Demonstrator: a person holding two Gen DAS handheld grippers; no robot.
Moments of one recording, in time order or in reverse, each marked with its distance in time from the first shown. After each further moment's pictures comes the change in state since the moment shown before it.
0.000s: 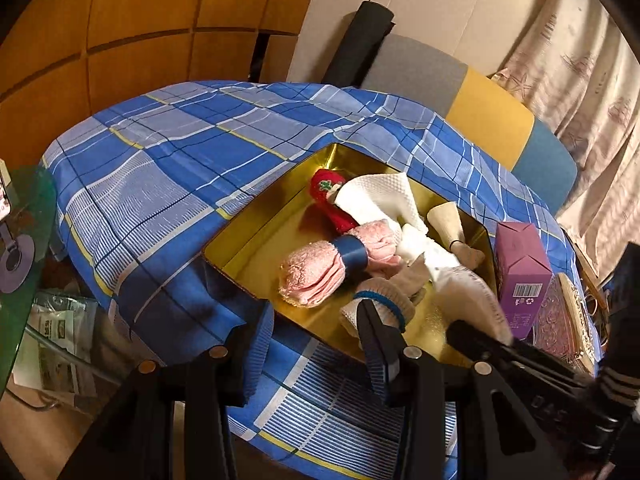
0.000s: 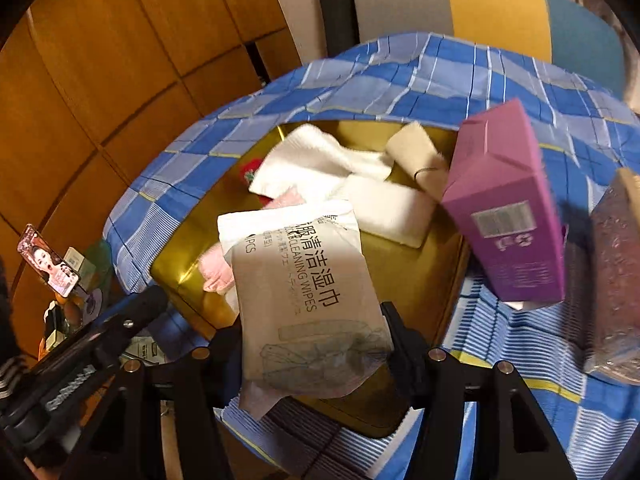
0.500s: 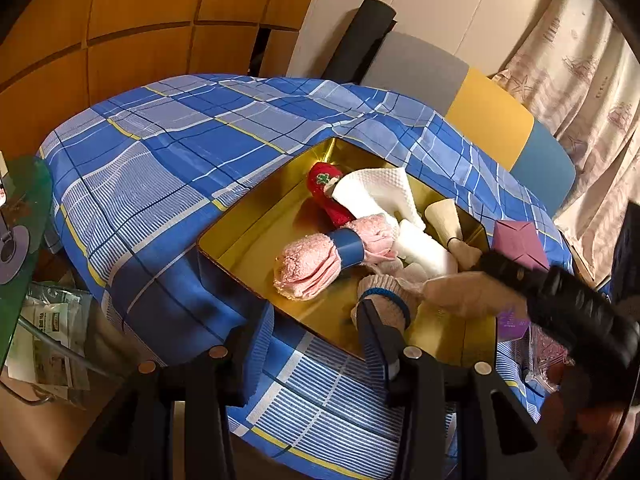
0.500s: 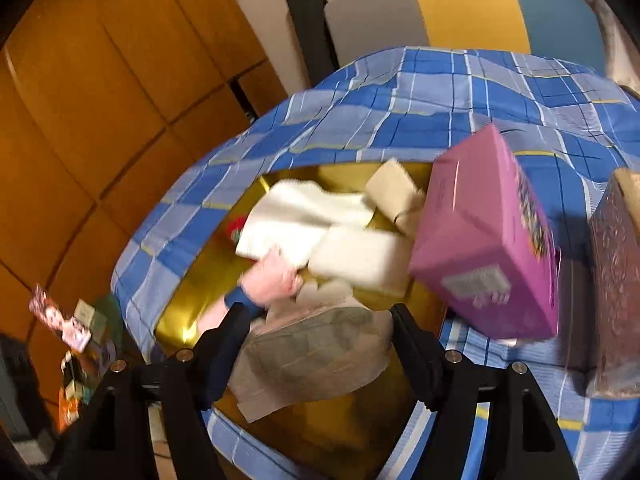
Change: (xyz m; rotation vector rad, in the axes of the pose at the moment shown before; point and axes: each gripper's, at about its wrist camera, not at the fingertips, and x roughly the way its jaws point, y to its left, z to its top) left arm 0.002 -0.002 -0.004 -0.011 0.011 -0.013; right arm -0.008 -0.028 0.037 0.124 -0.114 0.038
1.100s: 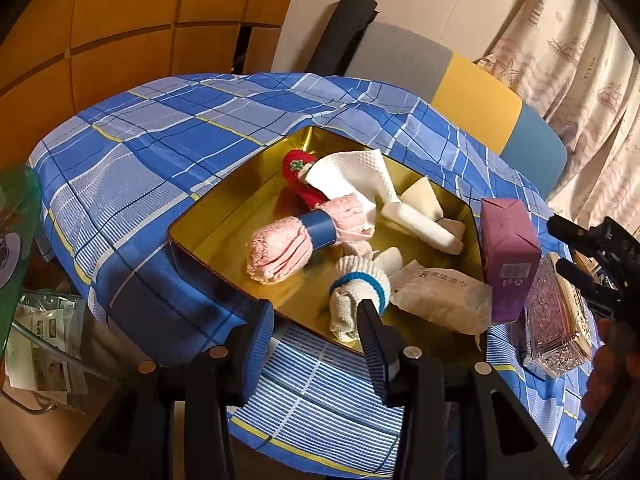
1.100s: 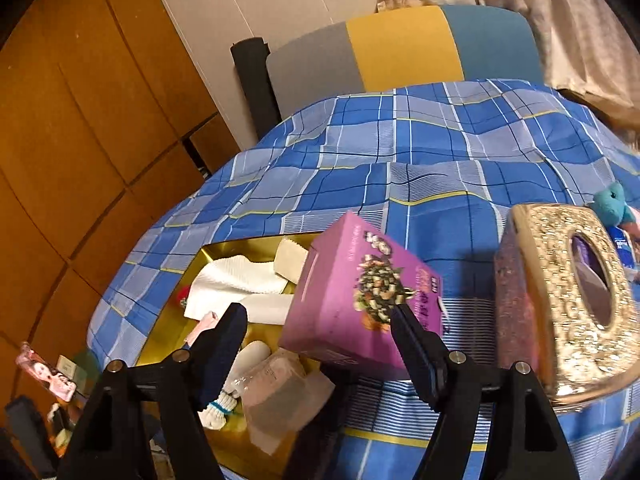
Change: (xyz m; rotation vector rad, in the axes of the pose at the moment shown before) left arm 0.001 -0.022 -0.012 0.055 0.011 -0.011; right arm -0.066 -0.057 0.023 0.091 -0.149 -0.129
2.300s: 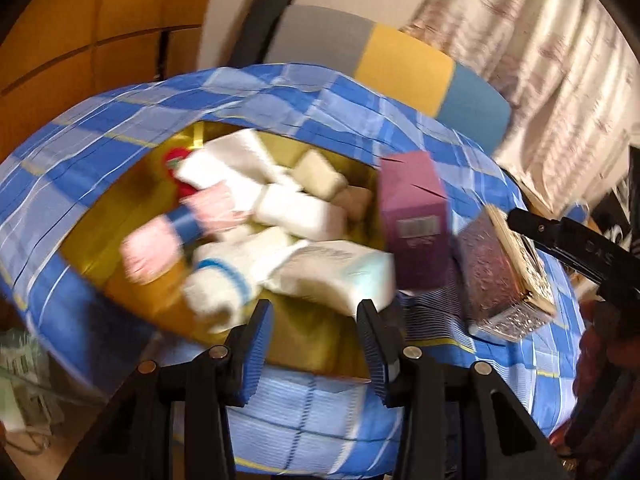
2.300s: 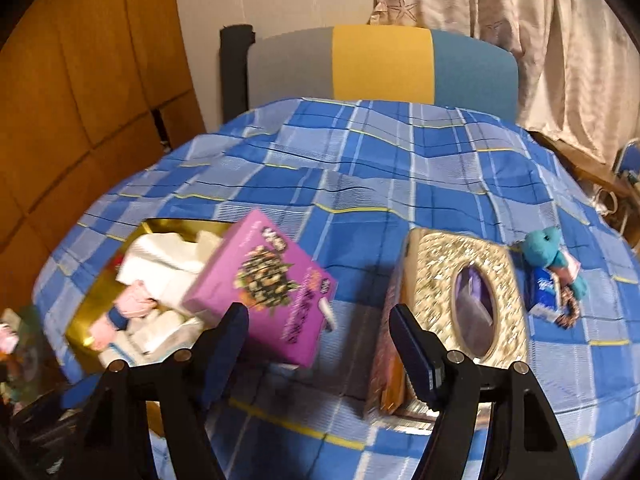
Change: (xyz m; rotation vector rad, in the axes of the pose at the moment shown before) left arm 0.010 -0.094 -0.011 0.186 0.060 -0.156; right arm -0.040 -0.039 0.002 -0.163 0.019 -0.190
